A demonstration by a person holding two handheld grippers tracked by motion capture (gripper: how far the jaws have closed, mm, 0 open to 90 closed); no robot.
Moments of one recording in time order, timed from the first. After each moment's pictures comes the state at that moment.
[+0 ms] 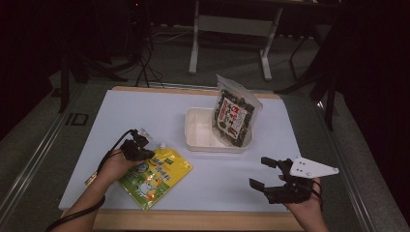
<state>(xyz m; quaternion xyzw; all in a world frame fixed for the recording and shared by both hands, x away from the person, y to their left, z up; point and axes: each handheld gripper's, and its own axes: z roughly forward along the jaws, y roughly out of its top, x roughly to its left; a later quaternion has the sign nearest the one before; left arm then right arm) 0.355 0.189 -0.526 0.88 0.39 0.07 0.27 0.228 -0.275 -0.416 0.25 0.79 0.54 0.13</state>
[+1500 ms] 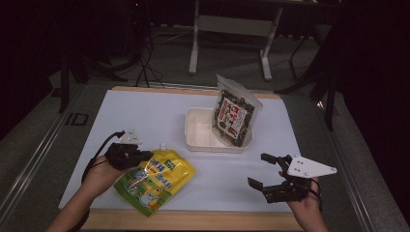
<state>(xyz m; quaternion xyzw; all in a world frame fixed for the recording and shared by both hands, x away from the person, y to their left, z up) 0.286 0.191 -0.451 0.87 0.33 0.12 0.36 0.232 -0.270 -0.415 0.22 0.79 0.55 0.15</state>
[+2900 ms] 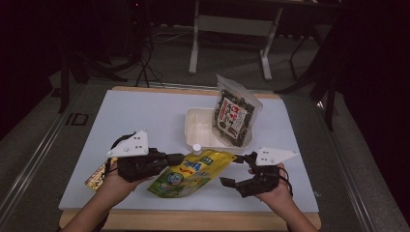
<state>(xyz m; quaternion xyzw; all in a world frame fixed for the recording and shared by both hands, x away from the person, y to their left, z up) 0.235 0.138 -0.380 0.79 0.17 0.09 0.59 0.259 -0.208 -0.426 0.18 0.81 0.55 0.03</state>
